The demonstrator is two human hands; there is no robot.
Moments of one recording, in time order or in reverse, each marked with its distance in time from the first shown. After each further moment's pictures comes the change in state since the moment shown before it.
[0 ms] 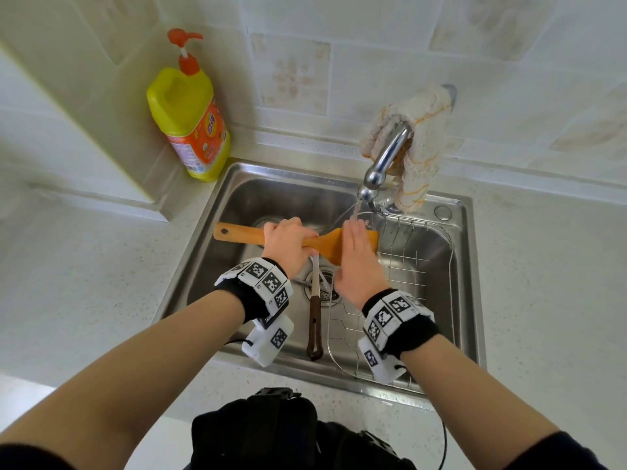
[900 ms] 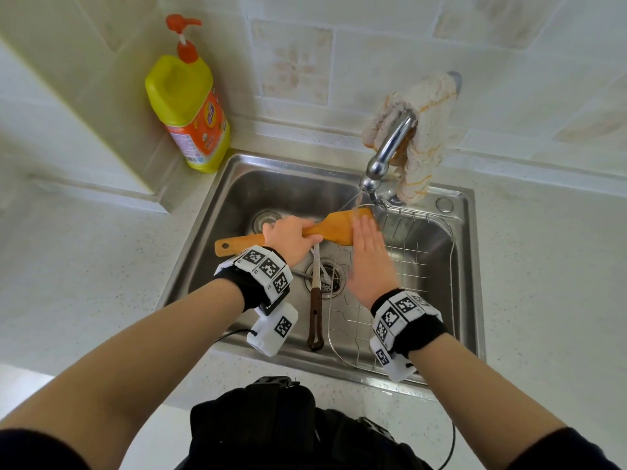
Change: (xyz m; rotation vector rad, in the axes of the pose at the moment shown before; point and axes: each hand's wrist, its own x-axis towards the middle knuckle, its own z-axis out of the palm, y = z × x) left_hand 0.010 0.000 -0.002 -0.184 -0.040 -0.143; right_hand -0.001 0.013 -0.001 -0.157 0.026 0.005
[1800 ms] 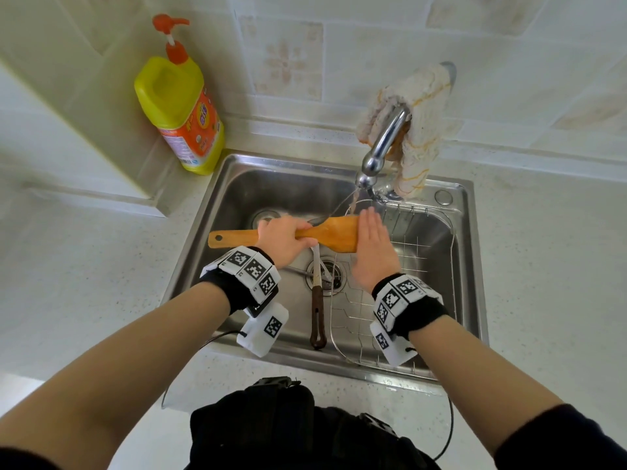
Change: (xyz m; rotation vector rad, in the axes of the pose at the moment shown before) left_hand 0.002 -0.014 -0.008 0.036 -0.041 0.061; right_hand 0.020 0.006 -0.005 -0.009 -0.026 0.054
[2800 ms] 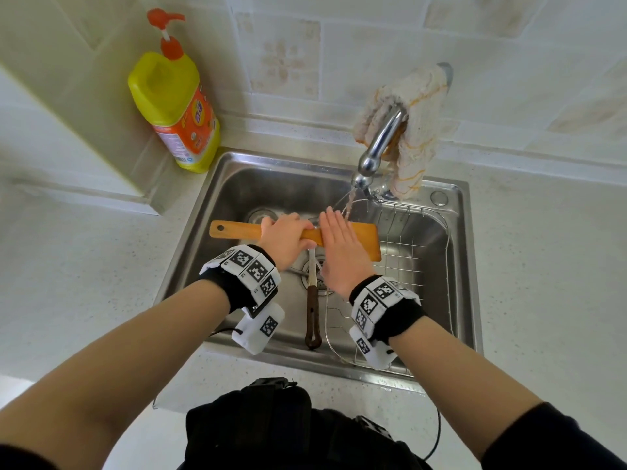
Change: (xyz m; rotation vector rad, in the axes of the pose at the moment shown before) left_hand -0.006 0.009 -0.011 0.153 -0.029 0.303; right_hand -0.026 -0.046 -0.006 -0.092 0.092 -0.040
